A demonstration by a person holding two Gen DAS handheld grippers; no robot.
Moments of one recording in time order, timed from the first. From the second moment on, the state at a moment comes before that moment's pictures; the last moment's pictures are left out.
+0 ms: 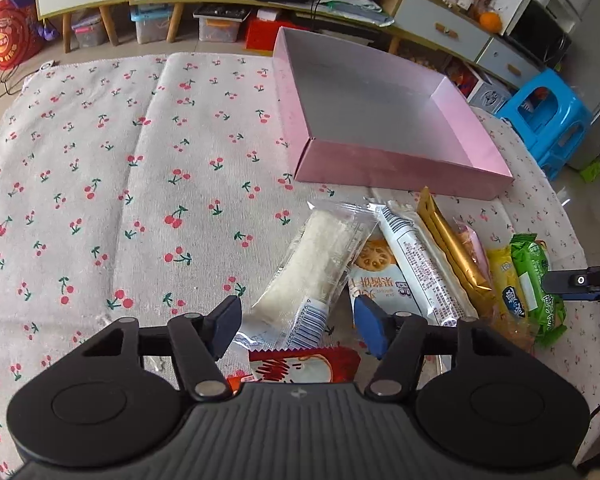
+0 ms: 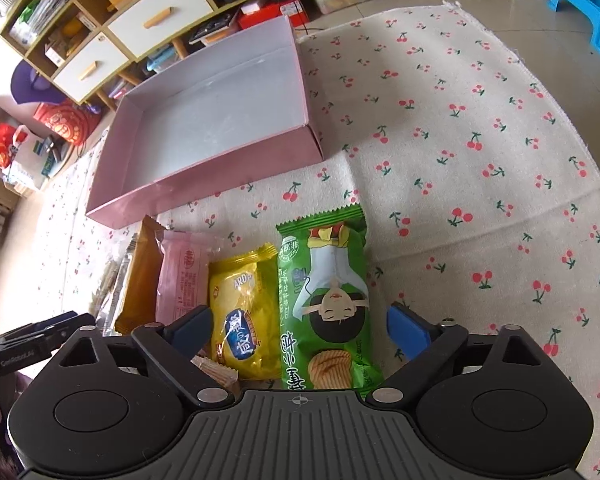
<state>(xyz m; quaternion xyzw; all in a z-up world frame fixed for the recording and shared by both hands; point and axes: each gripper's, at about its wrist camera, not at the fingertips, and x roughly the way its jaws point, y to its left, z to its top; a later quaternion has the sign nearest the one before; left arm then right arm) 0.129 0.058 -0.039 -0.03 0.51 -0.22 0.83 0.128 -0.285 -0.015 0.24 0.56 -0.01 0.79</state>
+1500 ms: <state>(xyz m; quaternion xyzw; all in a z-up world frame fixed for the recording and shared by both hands) 0.153 0.036 0.006 -0.15 0.47 -0.15 0.86 0.160 -0.275 0.021 0.34 0.50 -0.06 0.80</state>
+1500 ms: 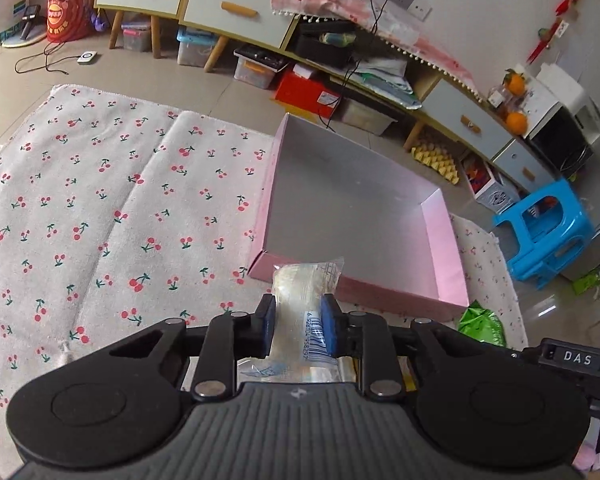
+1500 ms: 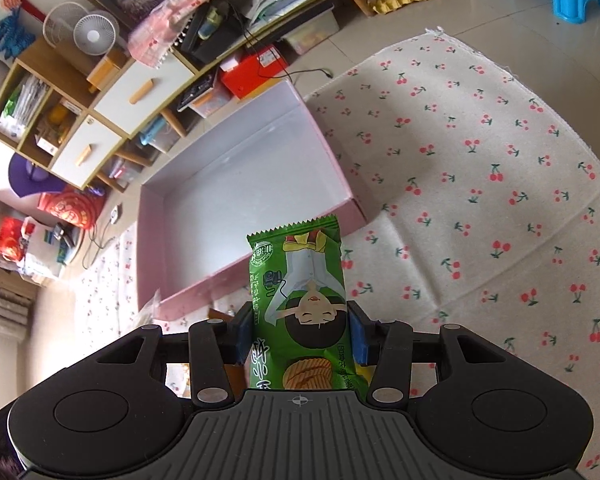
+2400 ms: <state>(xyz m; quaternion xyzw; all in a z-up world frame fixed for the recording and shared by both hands) 0.191 0.010 -0.007 -0.01 0.45 -0.24 0.86 0.229 -0.284 -0.001 0.35 0.47 -0.03 0.81</state>
